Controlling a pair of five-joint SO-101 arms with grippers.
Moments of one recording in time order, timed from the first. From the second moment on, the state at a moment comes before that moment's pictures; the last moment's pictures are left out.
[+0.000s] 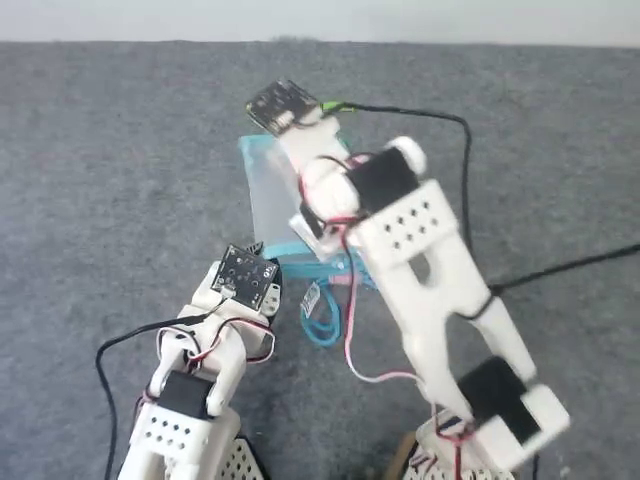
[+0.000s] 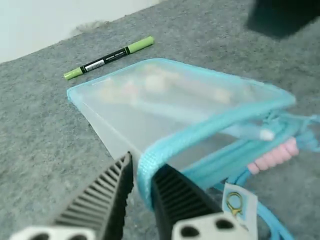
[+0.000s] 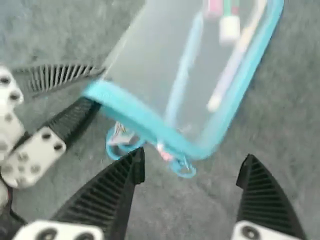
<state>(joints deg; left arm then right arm) 10.8 -91.0 96.2 37.6 -6.7 -36.6 -4.6 -17.2 100.7 10.3</state>
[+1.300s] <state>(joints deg) -6.0 -77.8 85.8 14.5 -10.2 -22.5 -11.5 35.7 59.5 13.8</state>
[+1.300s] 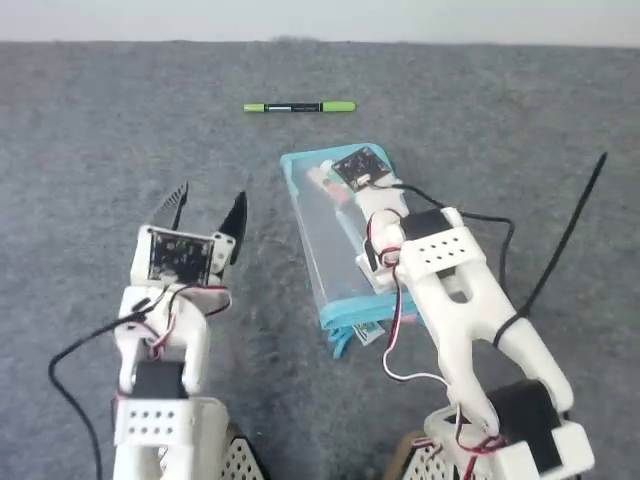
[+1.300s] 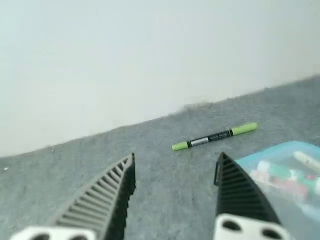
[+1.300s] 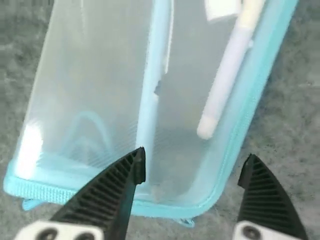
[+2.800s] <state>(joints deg) -0.3 94.5 -93.9 58.9 3.3 -22.3 -11.5 40.6 51.5 13.8</state>
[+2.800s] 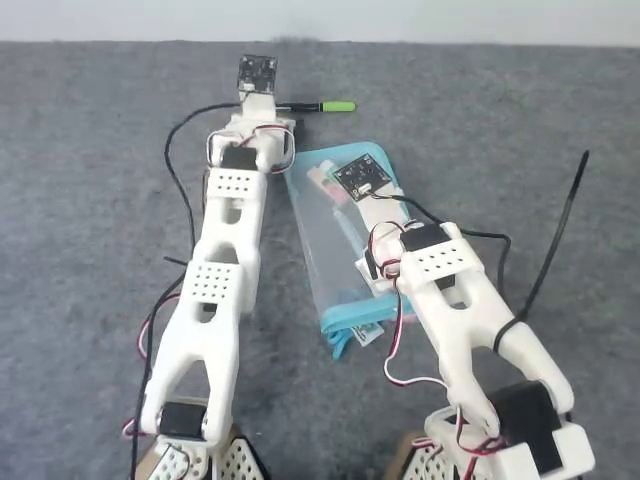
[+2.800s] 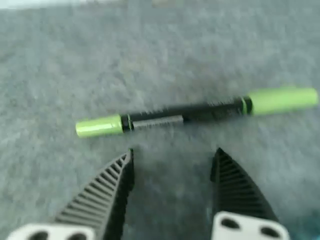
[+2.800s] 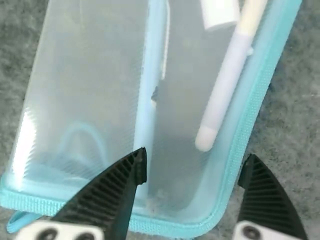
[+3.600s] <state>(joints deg) -3.3 100.3 -94.2 20.2 2.5 -22.4 -11.6 41.8 50.1 13.8</state>
